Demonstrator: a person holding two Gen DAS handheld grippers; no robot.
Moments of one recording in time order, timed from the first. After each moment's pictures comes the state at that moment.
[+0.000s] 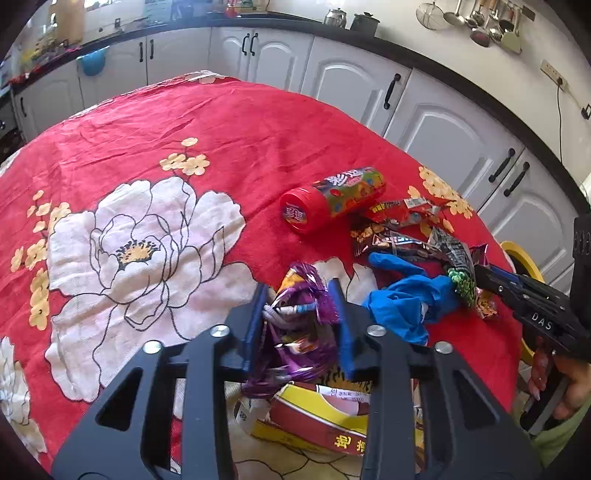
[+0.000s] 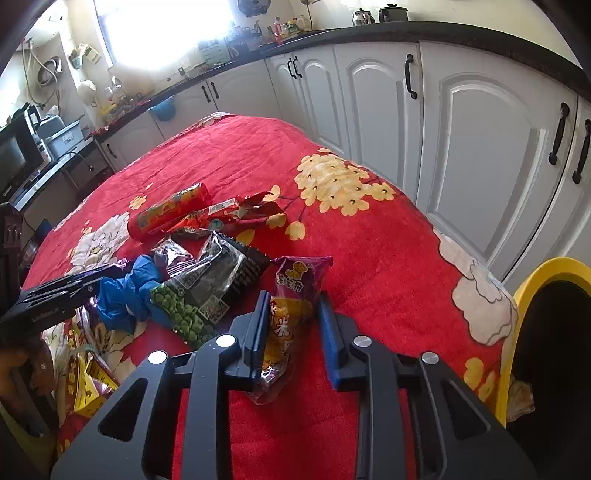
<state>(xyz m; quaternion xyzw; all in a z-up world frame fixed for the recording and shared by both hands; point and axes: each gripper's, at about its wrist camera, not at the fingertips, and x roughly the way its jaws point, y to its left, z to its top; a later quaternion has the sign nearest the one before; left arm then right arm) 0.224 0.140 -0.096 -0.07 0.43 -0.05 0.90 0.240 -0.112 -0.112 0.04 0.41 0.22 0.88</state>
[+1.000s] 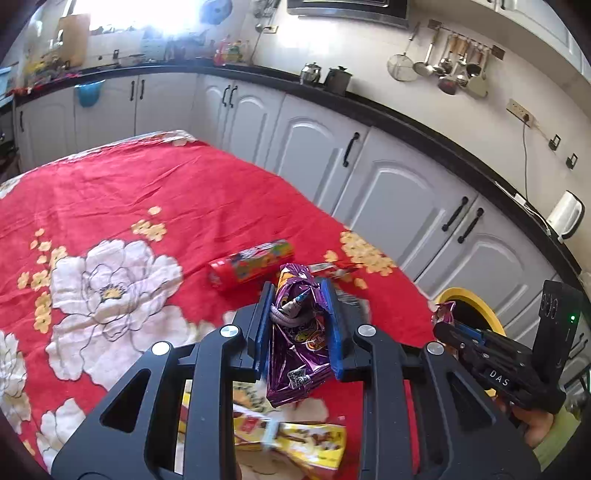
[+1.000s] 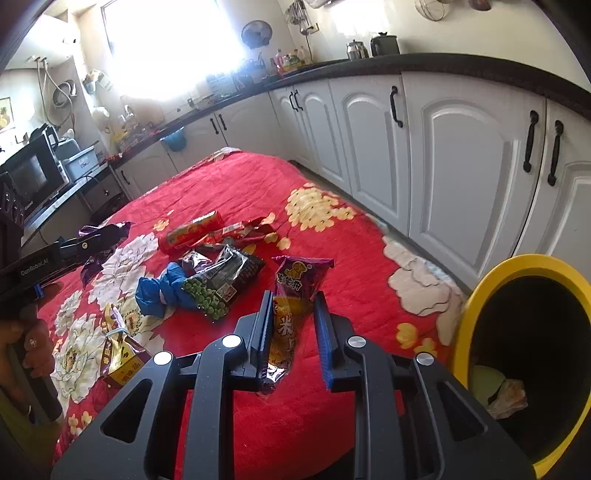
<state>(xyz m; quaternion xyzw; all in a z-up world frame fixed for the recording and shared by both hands) 0.195 0.096 -0.027 -0.11 0.33 -0.08 0.93 0.192 -0.167 -0.077 0.07 0.35 0.23 0.91</state>
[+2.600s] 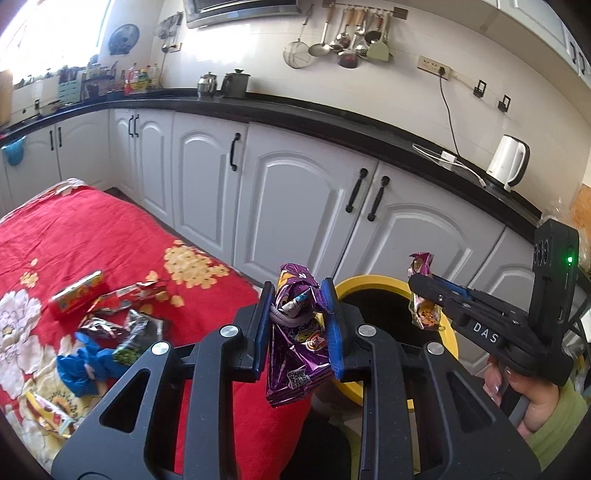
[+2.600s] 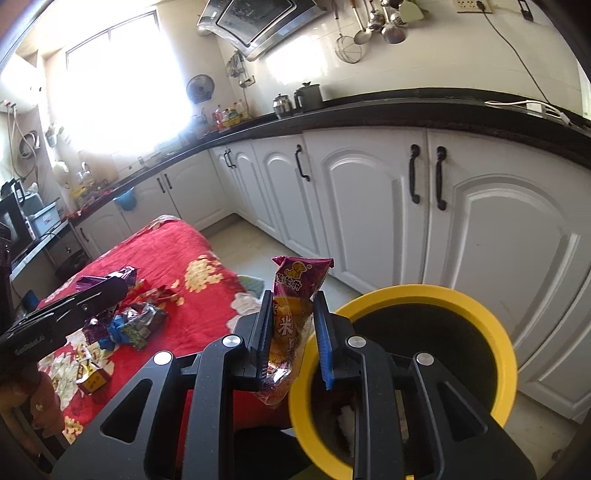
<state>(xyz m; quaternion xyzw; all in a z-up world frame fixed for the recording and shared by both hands) 0.188 -0.087 -0.011 -0.03 0.30 -0.20 0.93 0.166 -0.314 -0.040 0.11 0.28 0.11 0.95</state>
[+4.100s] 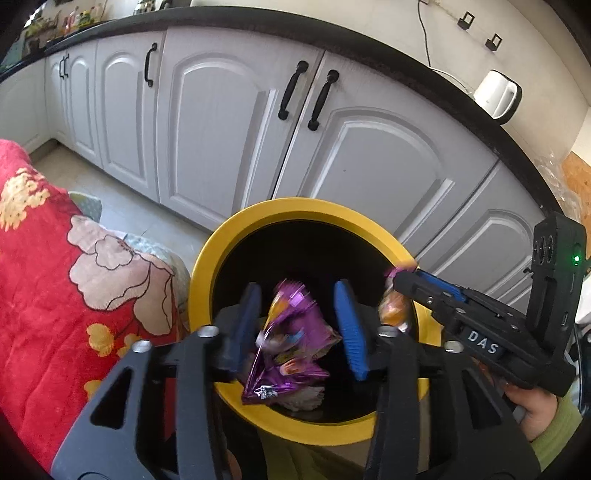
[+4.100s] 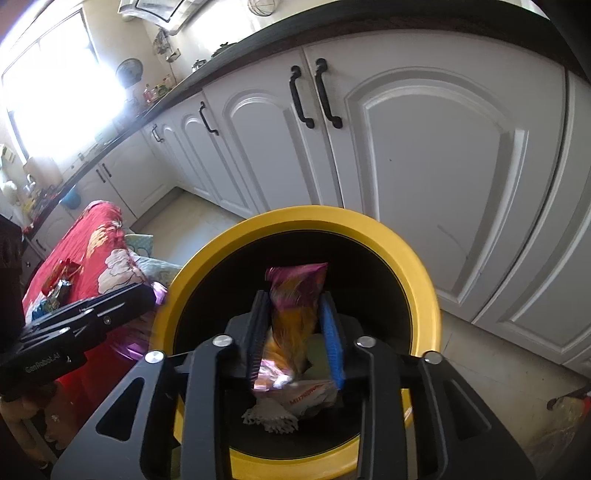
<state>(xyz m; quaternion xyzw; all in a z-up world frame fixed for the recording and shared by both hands) 0.240 -0.223 -0.113 -0.03 0.42 -0.28 0.86 0.172 -0.424 -0.132 0.15 0.38 0.03 0.91</state>
